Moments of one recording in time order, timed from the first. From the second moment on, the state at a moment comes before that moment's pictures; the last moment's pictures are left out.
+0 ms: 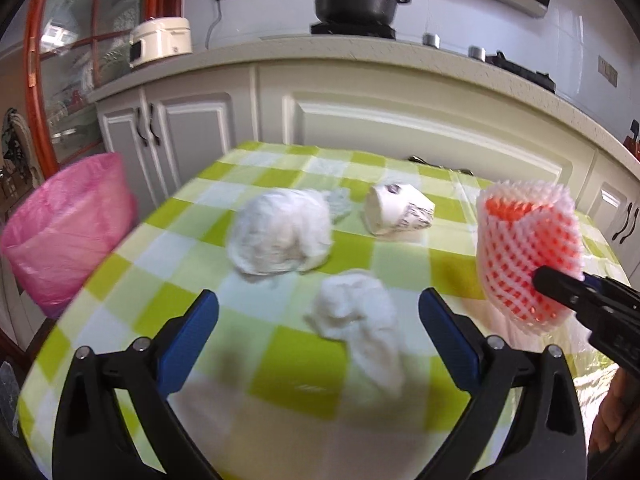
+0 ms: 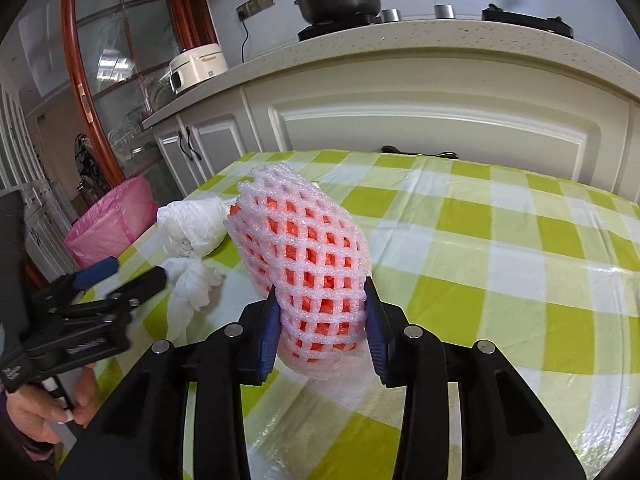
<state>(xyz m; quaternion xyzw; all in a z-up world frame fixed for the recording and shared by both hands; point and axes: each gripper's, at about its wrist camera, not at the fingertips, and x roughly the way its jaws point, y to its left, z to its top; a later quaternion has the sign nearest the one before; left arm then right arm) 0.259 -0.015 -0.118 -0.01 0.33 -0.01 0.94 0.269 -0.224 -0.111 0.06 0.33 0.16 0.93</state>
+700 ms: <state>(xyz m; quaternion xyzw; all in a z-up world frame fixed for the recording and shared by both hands) 0.223 0.010 -0.101 -0.03 0.32 -0.03 0.95 0.239 -0.211 -0.097 0.09 0.31 0.19 0.93</state>
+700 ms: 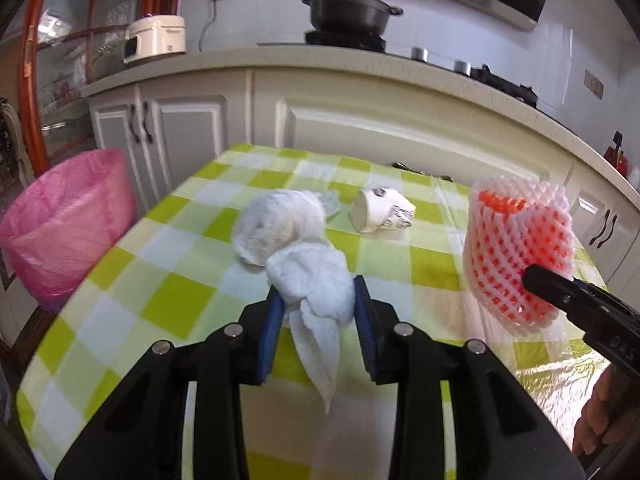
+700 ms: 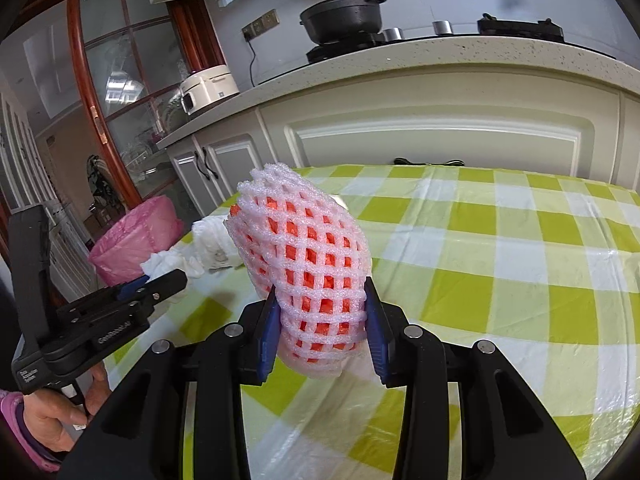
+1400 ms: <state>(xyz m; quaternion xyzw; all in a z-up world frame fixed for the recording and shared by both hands) 0.122 0.116 -0.049 -0.06 0.23 0.04 0.97 0.210 -0.074 -0.050 0.02 0.27 0.28 0.92</state>
